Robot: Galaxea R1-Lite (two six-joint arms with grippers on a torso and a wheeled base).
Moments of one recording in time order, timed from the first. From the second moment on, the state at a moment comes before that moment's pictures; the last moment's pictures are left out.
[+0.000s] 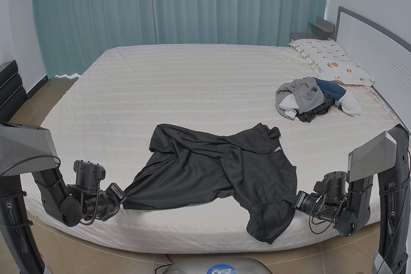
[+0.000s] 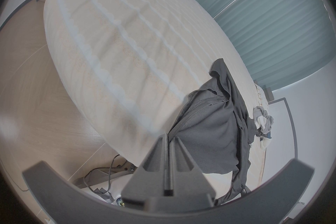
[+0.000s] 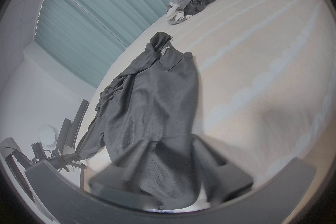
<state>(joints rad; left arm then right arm) -0.15 2.15 -0.43 -0.91 -0.04 -0.97 0.23 2.46 -0.35 -1.52 0.15 0.67</state>
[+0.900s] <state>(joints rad) -0.12 2.13 -0.34 -0.78 -0.08 -0.80 -0.07 2.33 -0.19 -1.52 0.29 0.46</state>
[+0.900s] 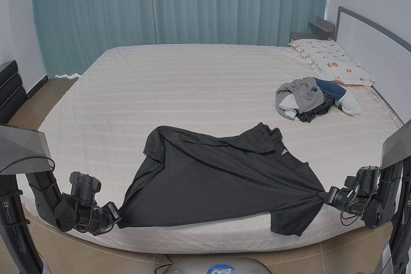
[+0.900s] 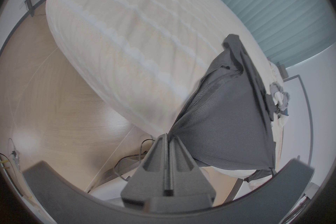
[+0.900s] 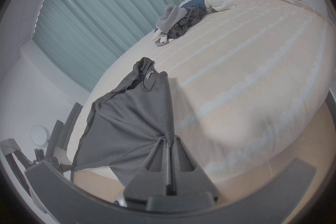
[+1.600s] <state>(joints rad) -0.15 2.13 -0.39 -0.75 -0.08 -0.79 -0.04 2.43 -0.20 -1.55 0.29 0.42</state>
